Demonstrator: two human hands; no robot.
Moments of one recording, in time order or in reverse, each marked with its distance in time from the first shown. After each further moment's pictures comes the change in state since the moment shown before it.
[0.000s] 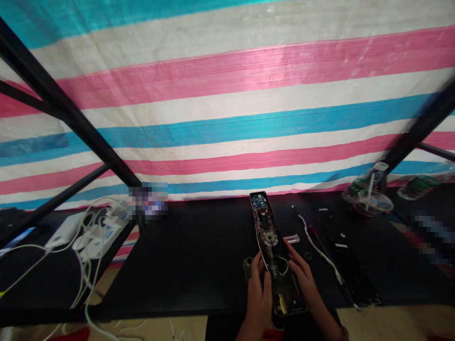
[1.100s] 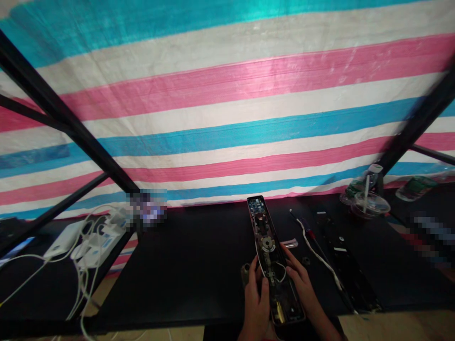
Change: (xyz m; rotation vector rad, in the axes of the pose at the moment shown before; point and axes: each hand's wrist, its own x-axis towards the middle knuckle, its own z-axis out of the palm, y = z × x) left_hand 0.005 0.004 0.000 -0.007 0.056 -0.015; right_hand 0.000 -0.002 0.005 0.041 -0.013 0.012
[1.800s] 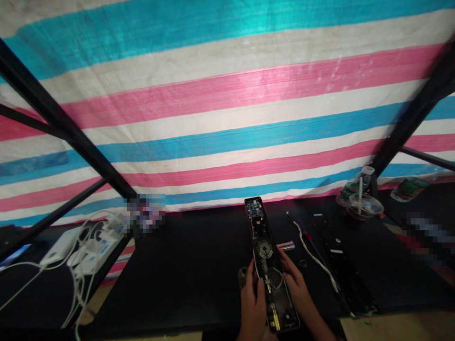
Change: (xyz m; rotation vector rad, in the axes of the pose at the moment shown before) left_hand 0.005 -0.006 0.001 0.097 0.072 -0.038; right_hand 0.000 0.000 0.005 0.004 -0.044 -0.032
